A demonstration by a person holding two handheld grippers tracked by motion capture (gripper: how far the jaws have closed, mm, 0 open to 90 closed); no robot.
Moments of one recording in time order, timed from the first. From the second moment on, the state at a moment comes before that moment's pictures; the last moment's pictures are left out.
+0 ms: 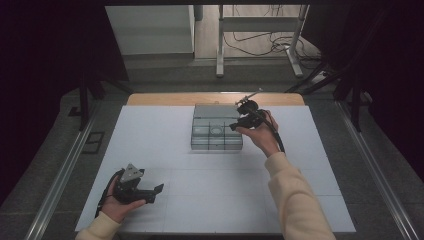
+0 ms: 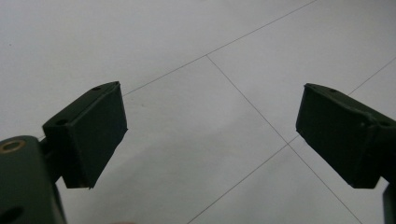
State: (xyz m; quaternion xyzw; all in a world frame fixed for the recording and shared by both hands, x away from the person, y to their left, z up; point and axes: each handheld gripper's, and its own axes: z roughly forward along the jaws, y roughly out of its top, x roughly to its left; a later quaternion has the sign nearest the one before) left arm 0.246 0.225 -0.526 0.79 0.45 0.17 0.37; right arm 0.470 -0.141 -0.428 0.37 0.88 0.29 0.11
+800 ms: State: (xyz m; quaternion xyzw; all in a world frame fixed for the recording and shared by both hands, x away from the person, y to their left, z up) left arm 0.247 0.224 -0.524 0.79 0.46 0.17 0.37; right arm 0.306 -0.290 -0.455 0.42 0.84 0.32 0.12
